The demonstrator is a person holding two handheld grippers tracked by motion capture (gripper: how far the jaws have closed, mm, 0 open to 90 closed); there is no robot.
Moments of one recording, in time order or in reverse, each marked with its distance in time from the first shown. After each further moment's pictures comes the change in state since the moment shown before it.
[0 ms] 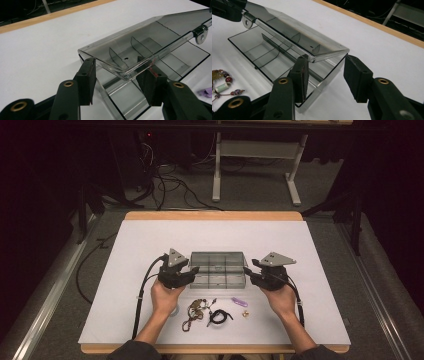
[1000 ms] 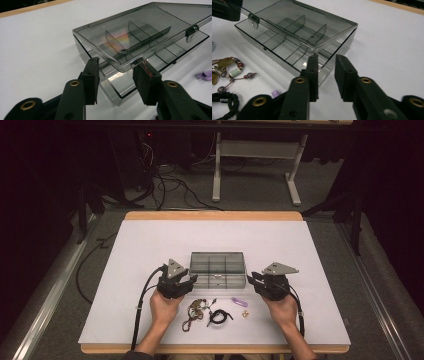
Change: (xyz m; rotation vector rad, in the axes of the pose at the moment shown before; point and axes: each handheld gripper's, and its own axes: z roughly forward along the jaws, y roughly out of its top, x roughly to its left) left arm -0.009 -0.030 -0.005 0.016 0.006 -0.007; right arm 0.009 -0.026 -0.007 0.056 0.019 0.094
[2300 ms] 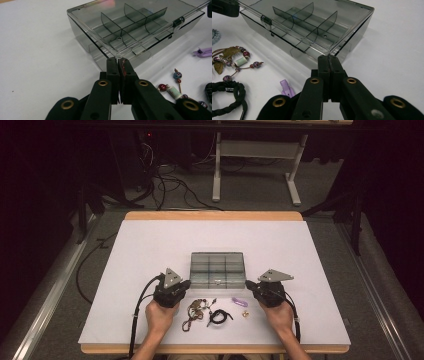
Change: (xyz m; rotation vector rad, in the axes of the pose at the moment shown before) left arm -0.002 -0.024 -0.009 0.023 -0.027 0.018; right arm 0.011 -0.018 0.009 0.021 0.038 0.010
